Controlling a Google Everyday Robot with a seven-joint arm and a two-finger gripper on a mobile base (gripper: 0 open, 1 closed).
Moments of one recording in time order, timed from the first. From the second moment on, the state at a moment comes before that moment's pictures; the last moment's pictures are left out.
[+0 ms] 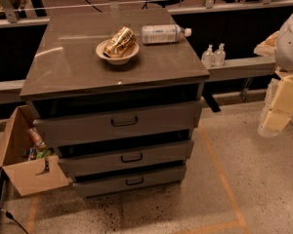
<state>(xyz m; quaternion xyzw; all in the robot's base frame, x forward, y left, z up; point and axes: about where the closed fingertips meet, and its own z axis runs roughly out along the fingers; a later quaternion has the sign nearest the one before) 0.438 -0.216 0.978 -0.60 0.78 -0.04 0.16</state>
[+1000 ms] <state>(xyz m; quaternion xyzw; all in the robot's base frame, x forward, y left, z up) 0.542 -0.188 1.004 -0.64 0.72 -0.14 0.24</state>
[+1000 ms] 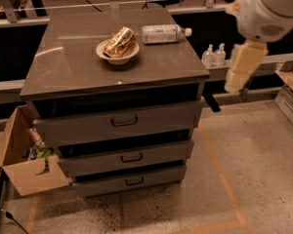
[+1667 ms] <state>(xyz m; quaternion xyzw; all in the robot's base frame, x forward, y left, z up) 0.665 -0.126 1.032 -0.73 0.56 -0.30 0.24</state>
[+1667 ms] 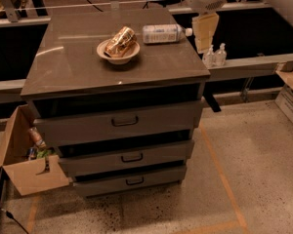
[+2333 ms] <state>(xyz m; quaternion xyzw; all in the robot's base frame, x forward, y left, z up) 0.749 -0.114 1.014 -0.75 0.49 -0.39 0.18</state>
